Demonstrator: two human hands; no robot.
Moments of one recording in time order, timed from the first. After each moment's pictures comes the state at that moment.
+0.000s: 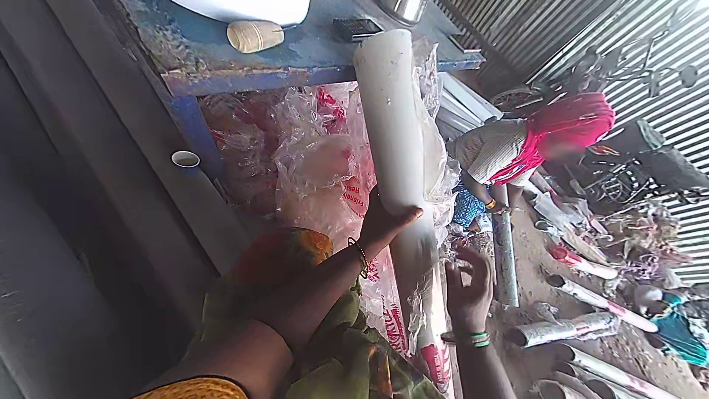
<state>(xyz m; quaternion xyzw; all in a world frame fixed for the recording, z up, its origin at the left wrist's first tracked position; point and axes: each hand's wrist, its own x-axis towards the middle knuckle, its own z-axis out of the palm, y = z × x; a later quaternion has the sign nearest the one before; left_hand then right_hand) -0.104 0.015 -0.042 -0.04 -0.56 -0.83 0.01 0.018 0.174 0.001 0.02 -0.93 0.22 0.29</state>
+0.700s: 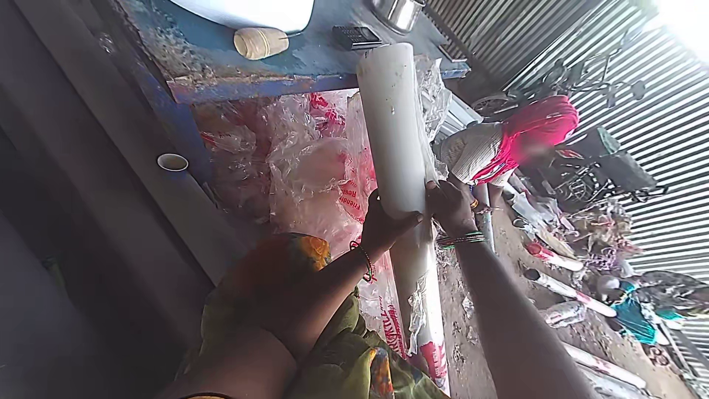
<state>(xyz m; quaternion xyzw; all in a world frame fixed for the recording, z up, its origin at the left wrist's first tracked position) -0.106 0.011 -0.040 -0.04 -0.58 -0.82 -0.03 -0.117 0.136 0.070 0.01 -0.95 0.30 0.09</state>
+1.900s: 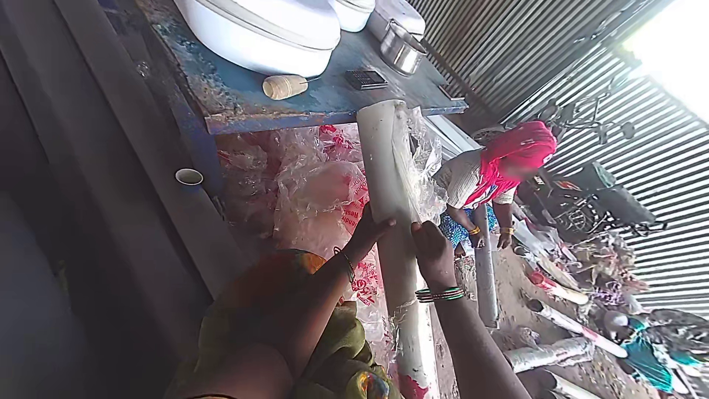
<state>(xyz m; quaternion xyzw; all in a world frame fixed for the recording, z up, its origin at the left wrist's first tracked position) -0.127 -0.024 -0.036 -0.10 -0.47 -0.87 -0.07 -0.073 0.091 0.056 0.02 -0.95 0.23 0.18</state>
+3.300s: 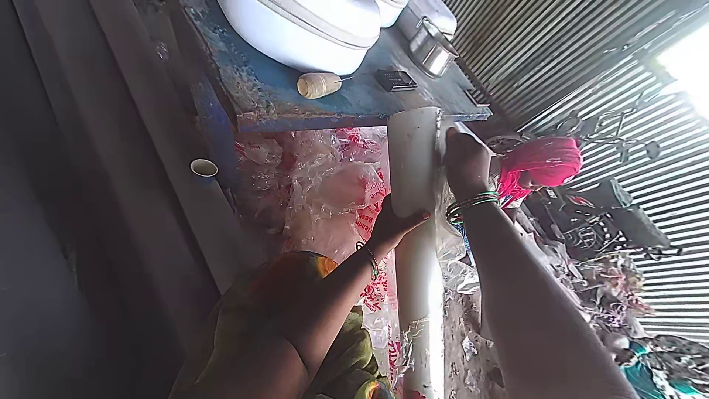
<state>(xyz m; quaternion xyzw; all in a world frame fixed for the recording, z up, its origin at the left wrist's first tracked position) -0.152 -0.026 -0.018 -0.04 -0.48 -0.87 -0.04 -0.215 0.039 0.141 0.03 -0.97 0.15 0.17</state>
